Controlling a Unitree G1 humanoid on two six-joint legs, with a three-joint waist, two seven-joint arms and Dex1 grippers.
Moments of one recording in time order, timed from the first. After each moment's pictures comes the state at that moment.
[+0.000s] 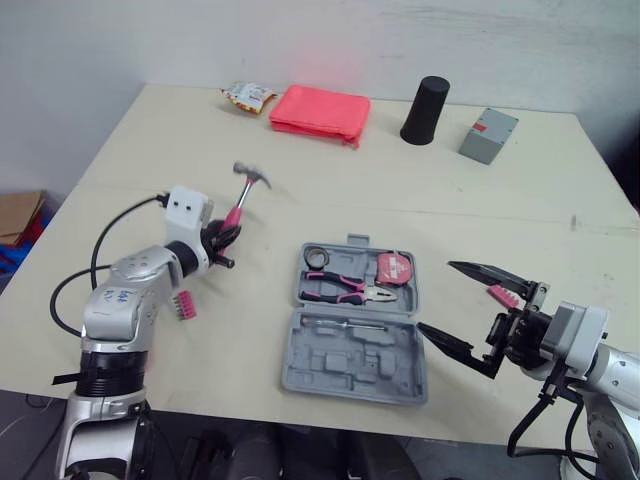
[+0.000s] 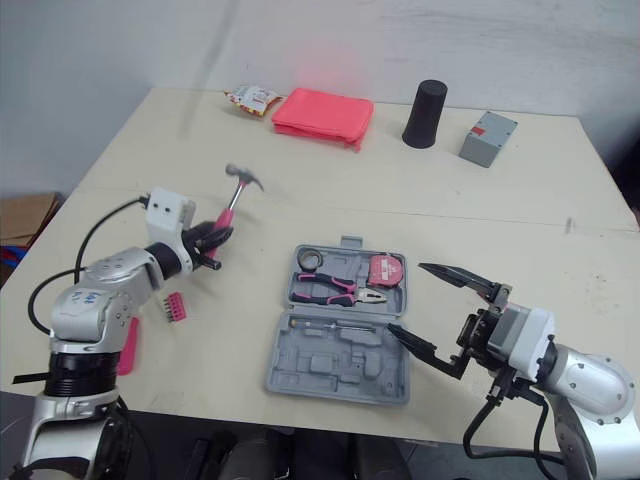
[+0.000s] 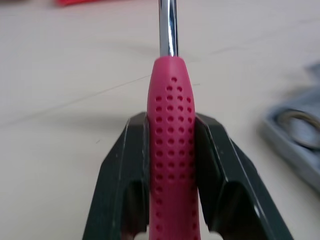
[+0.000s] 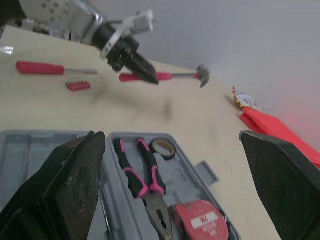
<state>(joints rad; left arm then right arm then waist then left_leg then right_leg) -0.46 0.63 0.11 -0.16 -0.37 0.61 -0.60 0.22 -0.68 -0.29 -0.50 0.54 -0.17 0.99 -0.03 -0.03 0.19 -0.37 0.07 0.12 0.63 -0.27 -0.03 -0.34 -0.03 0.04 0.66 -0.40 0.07</state>
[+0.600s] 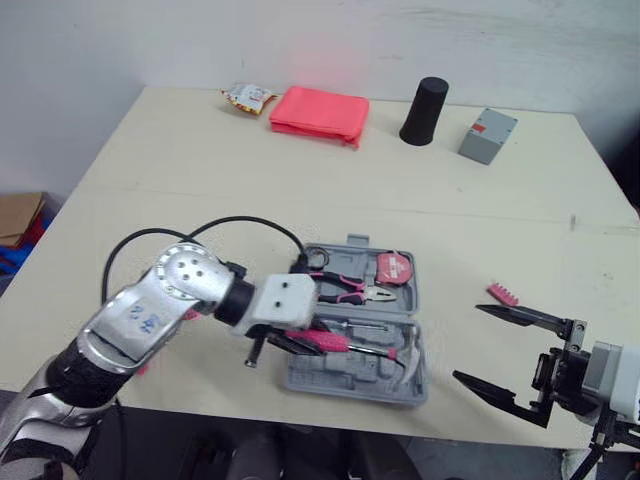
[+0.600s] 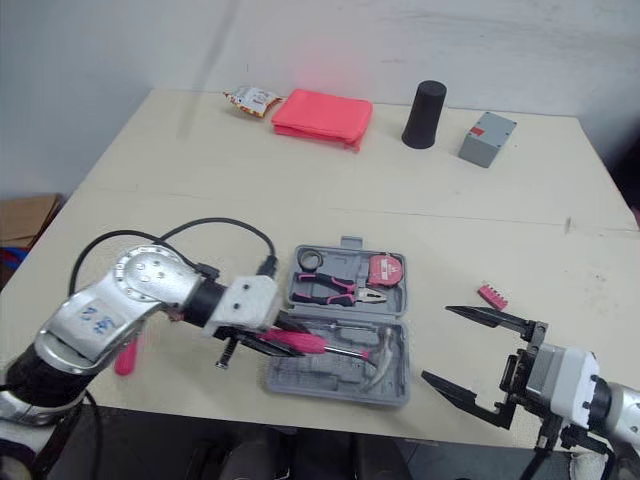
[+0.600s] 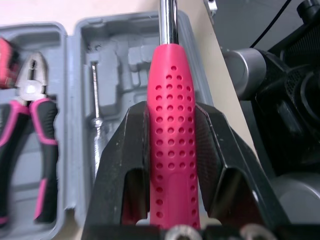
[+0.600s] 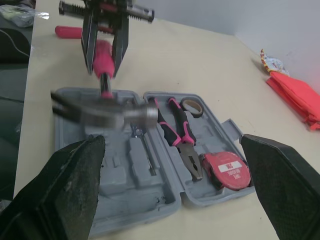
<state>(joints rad) -0.65 0.79 -0.43 -0.54 -0.34 0.74 -1.13 0.47 -0.74 -0.48 -0.60 0.60 -0.13 1.10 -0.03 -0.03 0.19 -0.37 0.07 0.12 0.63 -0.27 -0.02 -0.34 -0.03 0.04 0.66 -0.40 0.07</state>
